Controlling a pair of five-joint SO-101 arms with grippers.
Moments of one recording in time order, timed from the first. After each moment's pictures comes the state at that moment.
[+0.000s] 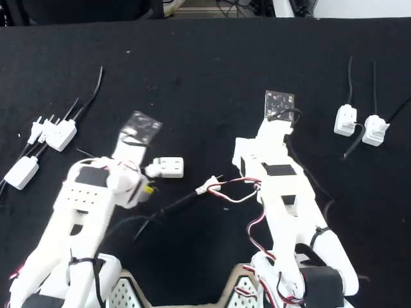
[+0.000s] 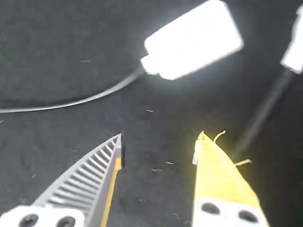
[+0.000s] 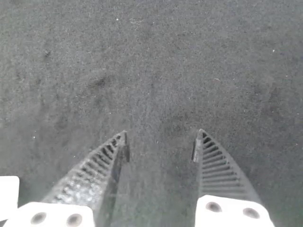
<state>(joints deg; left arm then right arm) 3.2 -39.0 58.5 54.5 -21.4 -3.5 -24.4 63.2 21.4 -12.1</state>
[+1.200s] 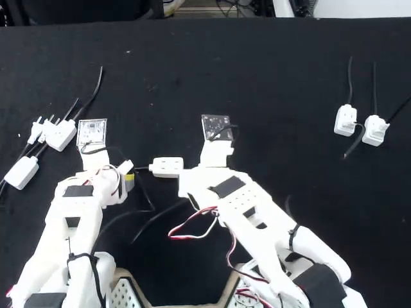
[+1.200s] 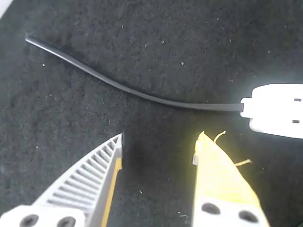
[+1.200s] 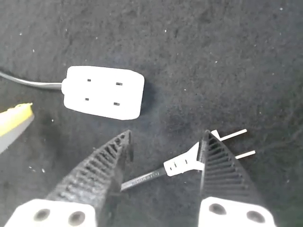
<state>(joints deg) -8.4 -37.6 72.8 31.2 -1.5 -31.8 -24.4 63.2 32.2 -32.1</state>
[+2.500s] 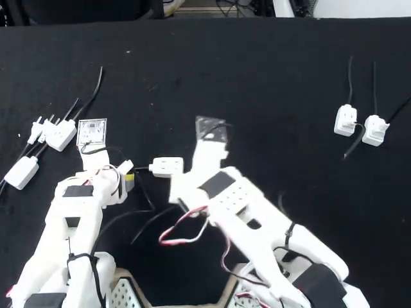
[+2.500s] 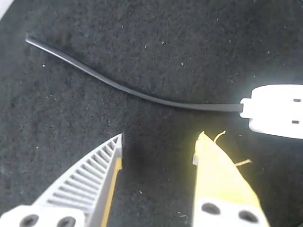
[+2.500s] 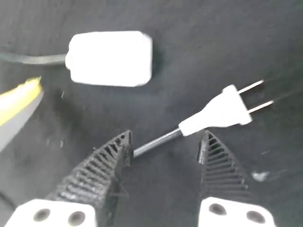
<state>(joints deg) -8.4 -37.6 72.8 31.2 -1.5 -39.3 -24.5 55.2 48.7 -41.8</state>
